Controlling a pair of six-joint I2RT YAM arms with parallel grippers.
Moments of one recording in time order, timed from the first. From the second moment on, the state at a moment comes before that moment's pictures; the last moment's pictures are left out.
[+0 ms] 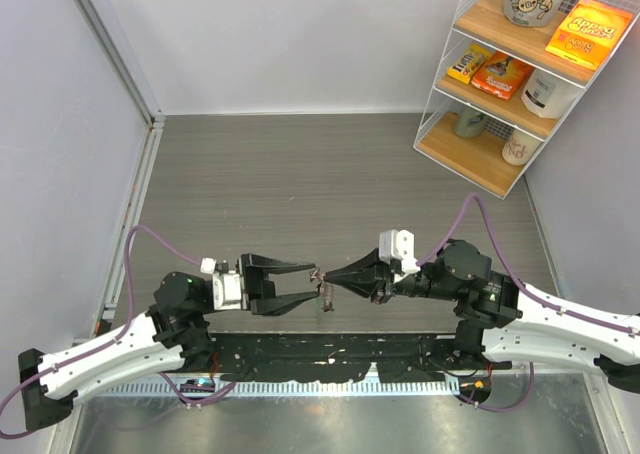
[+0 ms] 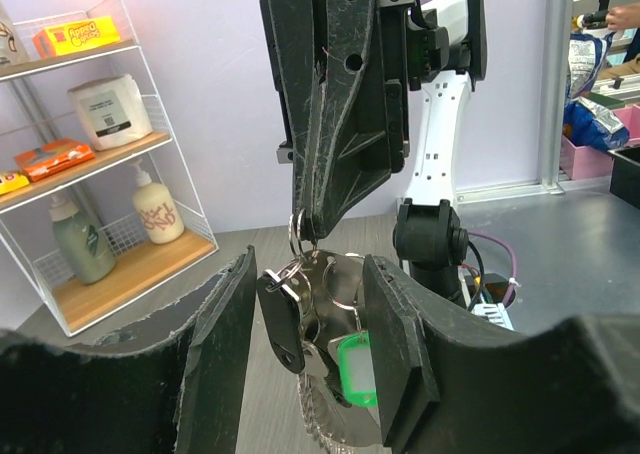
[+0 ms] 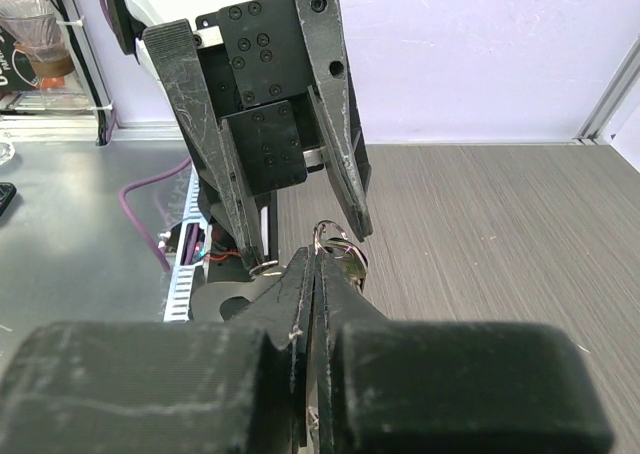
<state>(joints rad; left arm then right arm) -1.08 0.49 0.38 0.53 0.41 0.05 1.22 0.73 0.74 0.11 -0.23 -0.04</state>
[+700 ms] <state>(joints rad) -1.08 0.51 0.40 0.53 0.42 0.03 1.22 0.75 0.74 0.11 -0.24 -0.05</state>
